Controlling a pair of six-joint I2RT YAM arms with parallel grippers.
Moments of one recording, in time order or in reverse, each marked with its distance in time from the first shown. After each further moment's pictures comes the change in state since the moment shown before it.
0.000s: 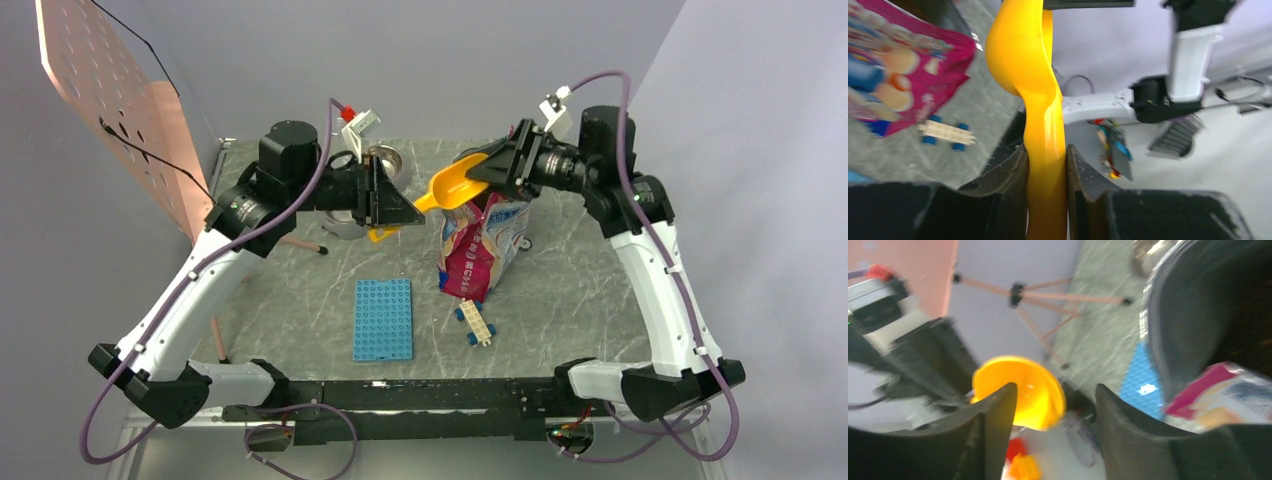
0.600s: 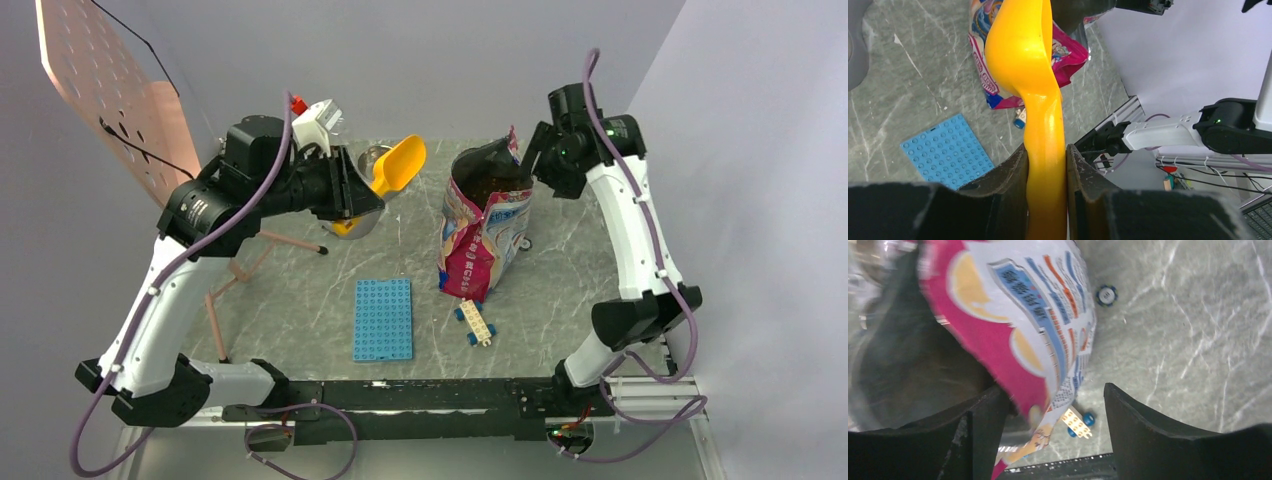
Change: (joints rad) left arm -0.006 0.017 0.332 -0.509 -0.517 0.150; right arm -0.039 0.378 0.506 -0.705 0.893 -0.208
